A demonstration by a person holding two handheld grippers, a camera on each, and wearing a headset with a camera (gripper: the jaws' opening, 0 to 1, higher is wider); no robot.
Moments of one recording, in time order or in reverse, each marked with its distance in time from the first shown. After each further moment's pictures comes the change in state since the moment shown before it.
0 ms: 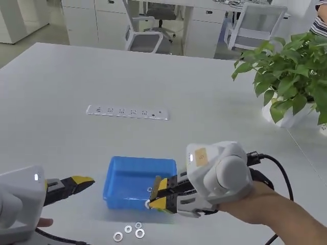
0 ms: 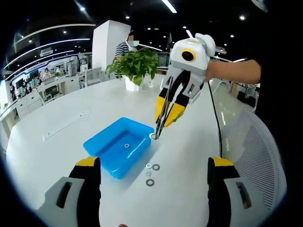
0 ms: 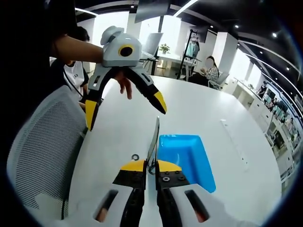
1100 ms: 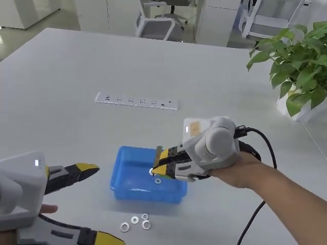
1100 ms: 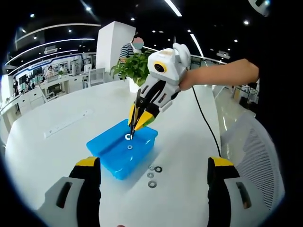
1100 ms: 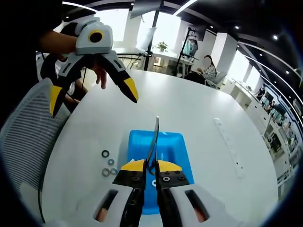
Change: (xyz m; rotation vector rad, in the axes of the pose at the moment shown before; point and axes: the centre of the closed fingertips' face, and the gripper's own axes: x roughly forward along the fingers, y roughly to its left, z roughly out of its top) left arm -0.001 0.007 0.002 -0.039 -0.029 0.018; right arm 0.038 -0.061 -0.017 -0.030 0.017 -0.032
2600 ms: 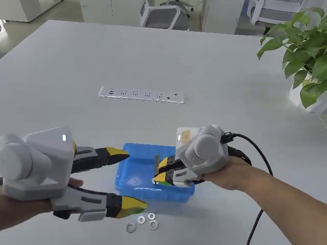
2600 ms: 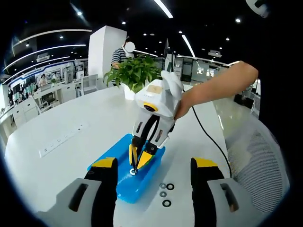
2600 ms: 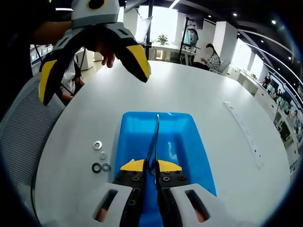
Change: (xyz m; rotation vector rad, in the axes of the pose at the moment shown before) left arm 0.038 0.024 0.037 0.078 -0.030 -0.061; right arm 0.042 0.002 -0.037 0.077 0.039 0.075
